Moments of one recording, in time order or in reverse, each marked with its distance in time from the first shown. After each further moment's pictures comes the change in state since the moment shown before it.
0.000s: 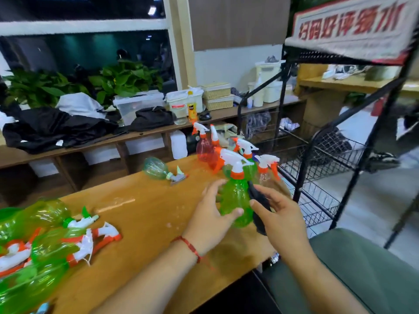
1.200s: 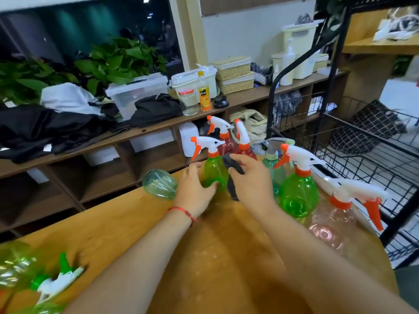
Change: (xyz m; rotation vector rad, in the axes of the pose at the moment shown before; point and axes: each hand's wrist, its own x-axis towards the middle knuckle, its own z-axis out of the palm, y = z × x) left_hand 0.224 -0.156 -0.065 0.431 0.073 -0.221; right_hand 0.230 0.083 0.188 -0.285 -0.066 -0.057
